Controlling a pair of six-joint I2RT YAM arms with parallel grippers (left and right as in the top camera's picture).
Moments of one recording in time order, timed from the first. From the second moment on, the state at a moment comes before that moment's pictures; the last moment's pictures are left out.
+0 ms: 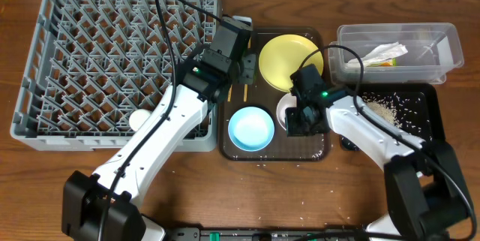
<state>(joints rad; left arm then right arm) -0.52 1.61 1.37 -0.60 -0.09 -0.29 0.45 1.73 1.02 -0.71 -0.14 0.41</state>
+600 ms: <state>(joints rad) -0.52 1.88 1.37 -0.39 -0.10 -0.20 0.31 1.52 1.02 -0.79 -0.08 0.44</state>
